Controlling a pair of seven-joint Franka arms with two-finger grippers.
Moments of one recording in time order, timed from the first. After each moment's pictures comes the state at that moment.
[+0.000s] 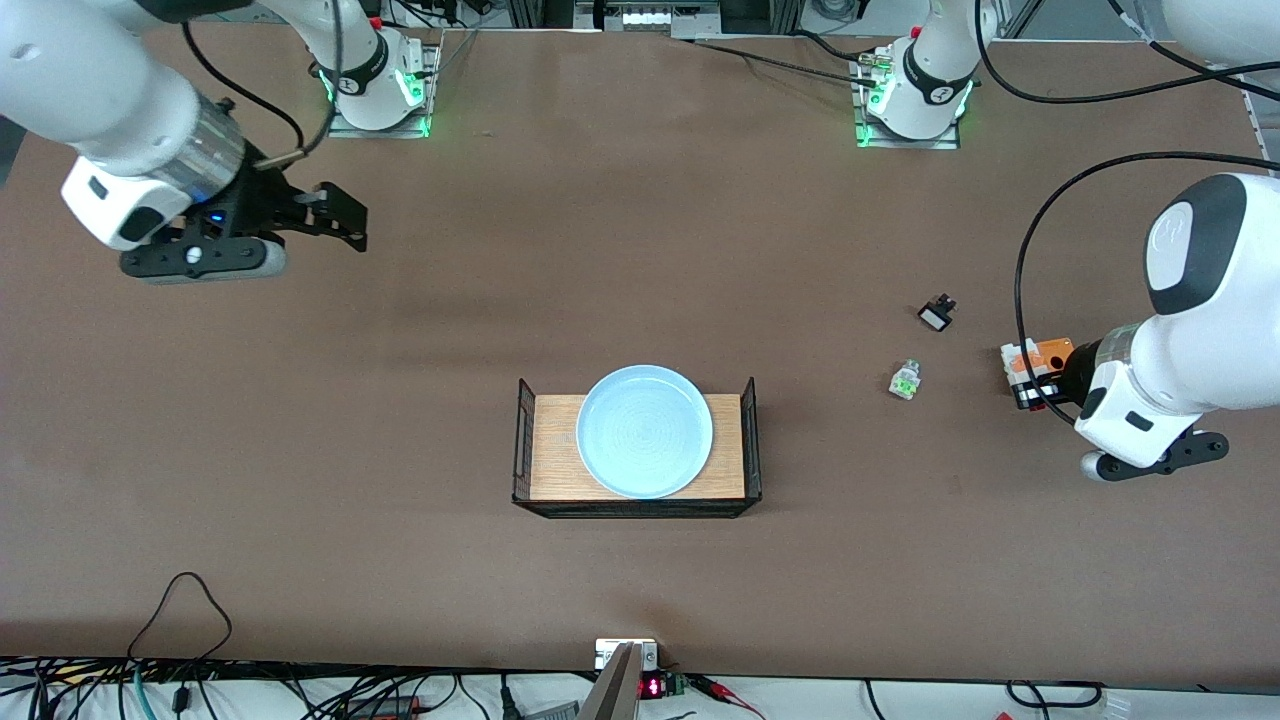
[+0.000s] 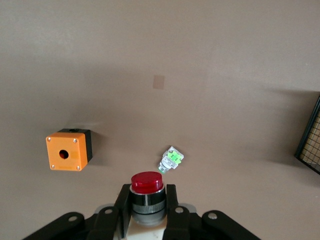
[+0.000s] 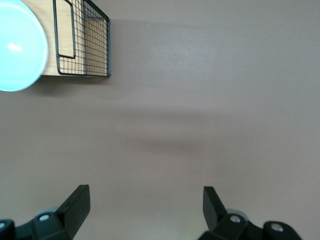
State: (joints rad) left arm 0.14 0.52 -0.29 -1.24 0.14 1.59 -0.36; right arm 0.29 0.14 0.05 -1.47 0.04 1.56 0.27
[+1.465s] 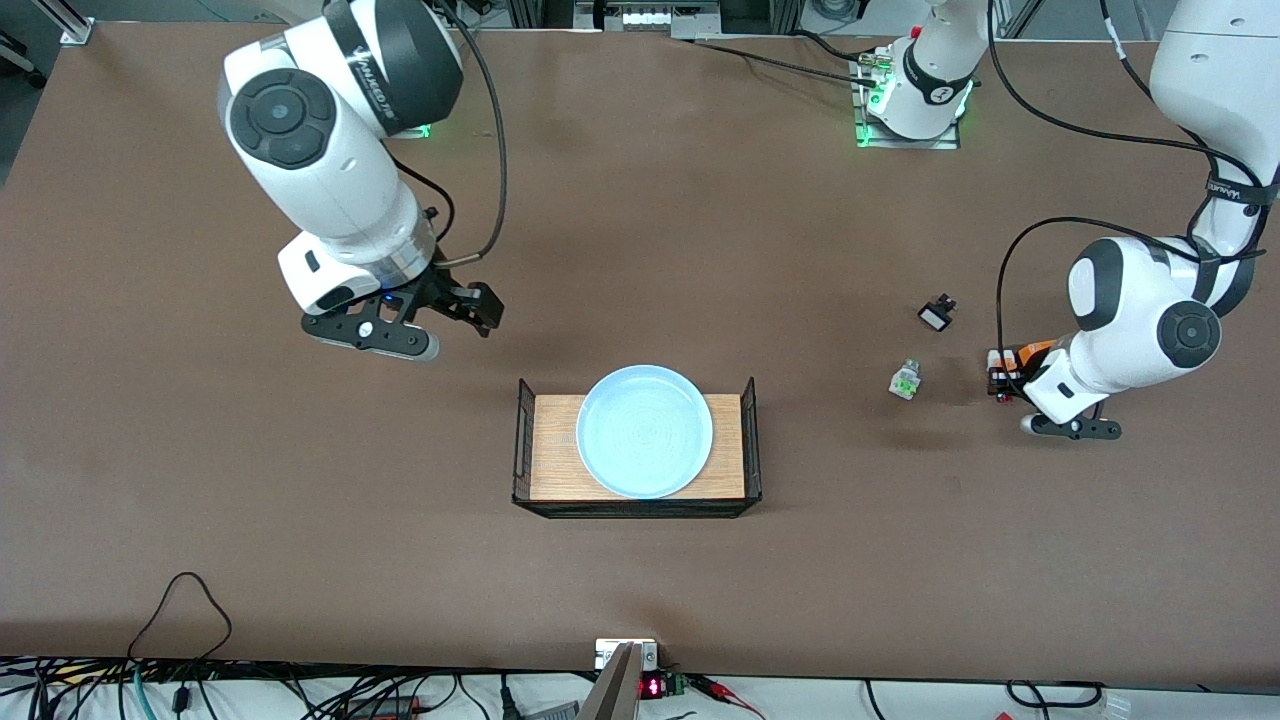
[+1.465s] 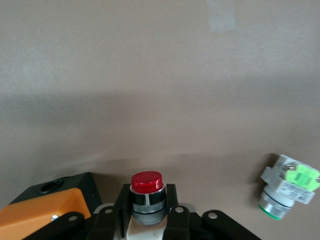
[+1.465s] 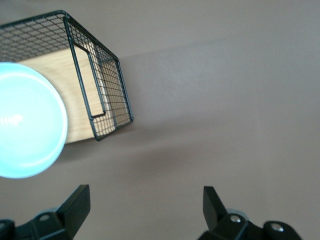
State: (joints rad) left arm 0.38 0.50 -0.27 -1.97 0.14 2.33 0.07; right arm 0.45 0.35 0.05 -1.42 -0.02 1.83 0.77
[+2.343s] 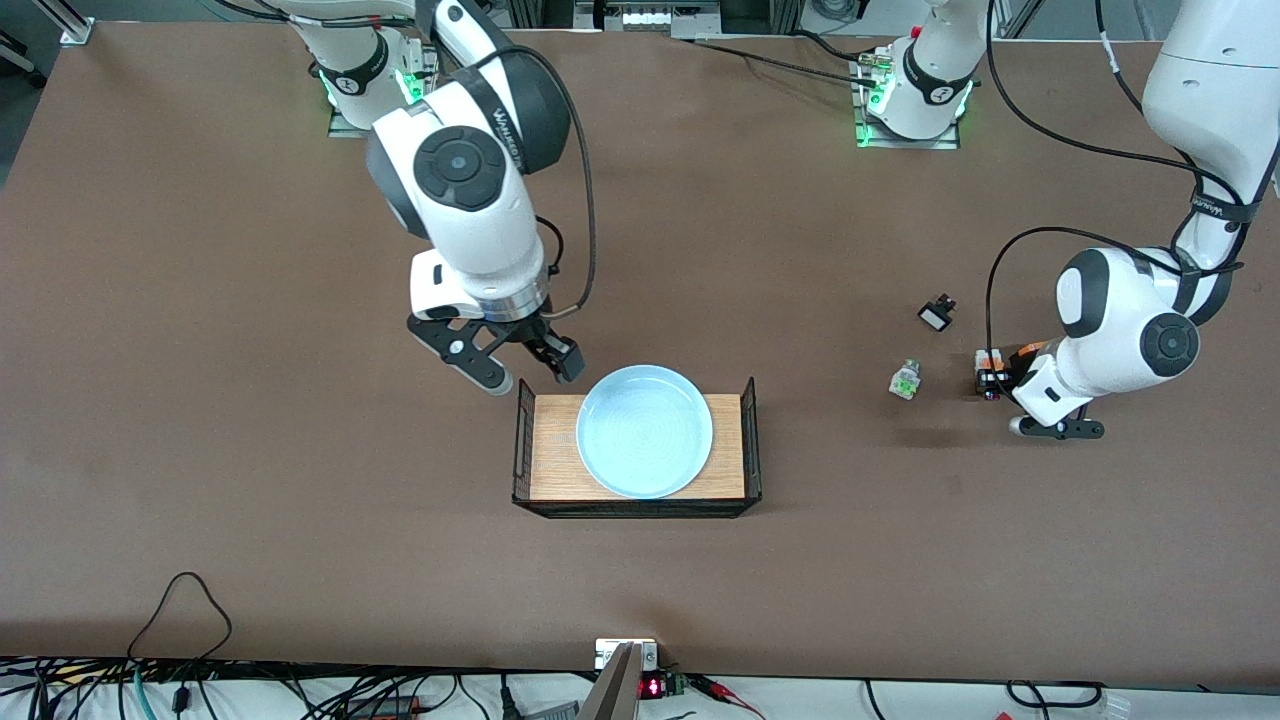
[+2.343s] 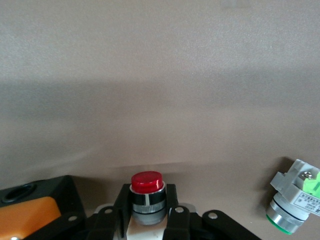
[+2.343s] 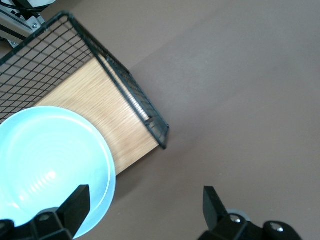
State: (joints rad) left arm 0.38 0.55 -0.28 -1.97 0.14 2.35 0.04; right arm 0.58 0.56 0.05 -1.25 -0.11 1.91 1.29
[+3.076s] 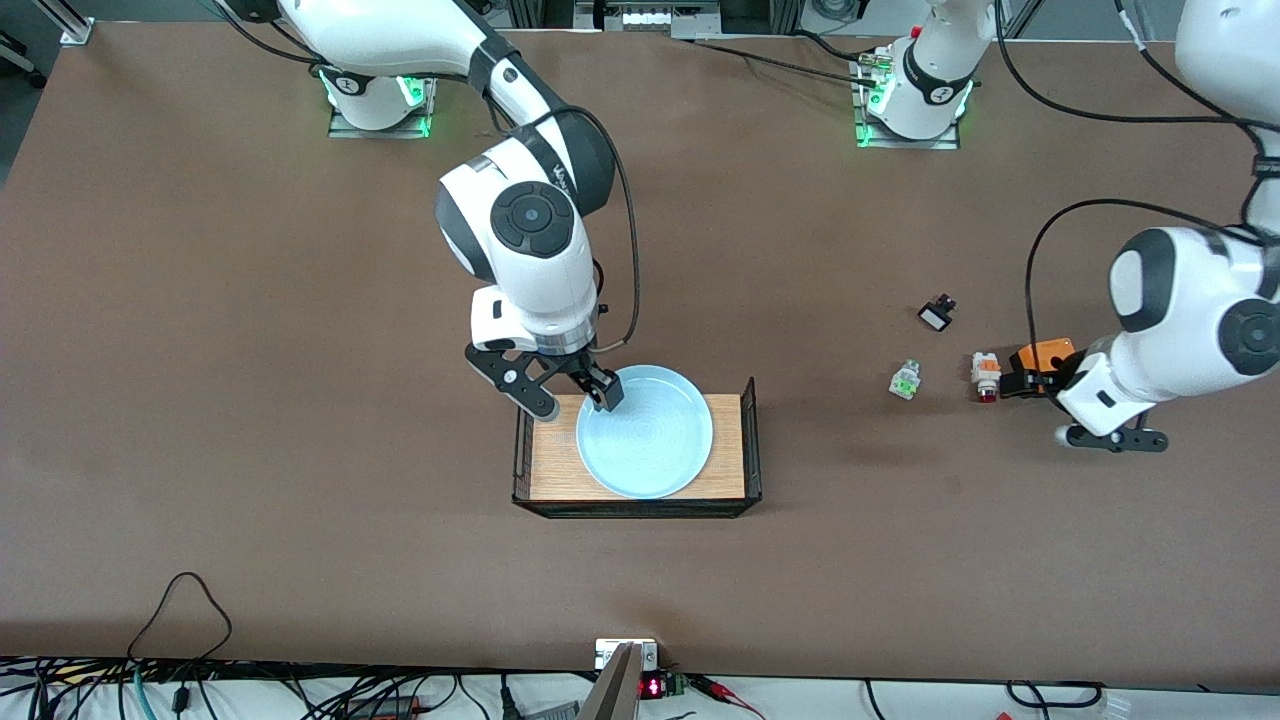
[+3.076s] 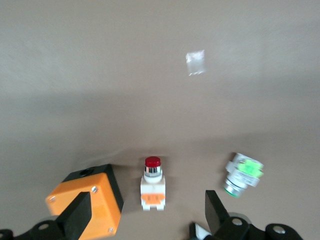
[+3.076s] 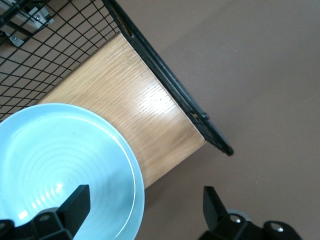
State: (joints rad) left arm 0.35 0.43 -0.31 -1.71 0.14 2.01 0.04; right arm 0.61 0.74 0.04 -1.12 -0.14 1.97 1.35
